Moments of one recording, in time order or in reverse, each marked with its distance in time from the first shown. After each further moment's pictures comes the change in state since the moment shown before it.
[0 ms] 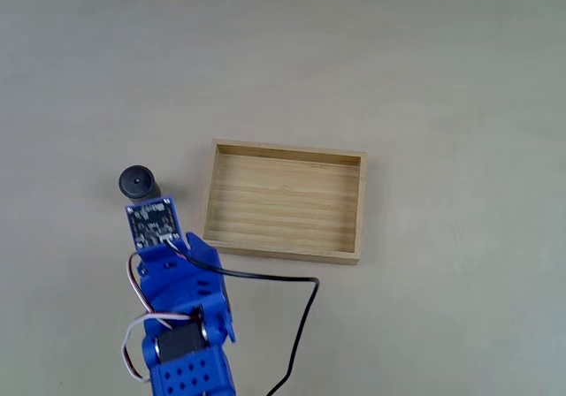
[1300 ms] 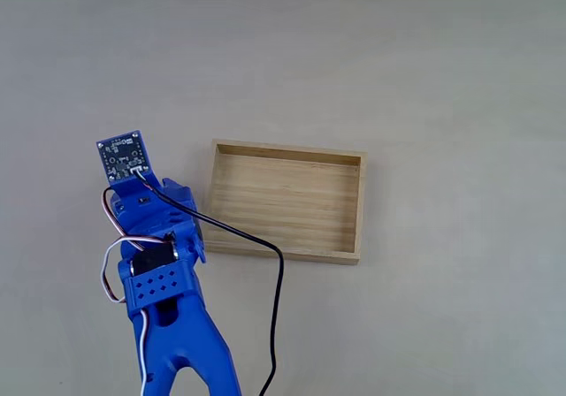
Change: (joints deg) arm -1.8 32.5 -24.7 -7.6 1.1
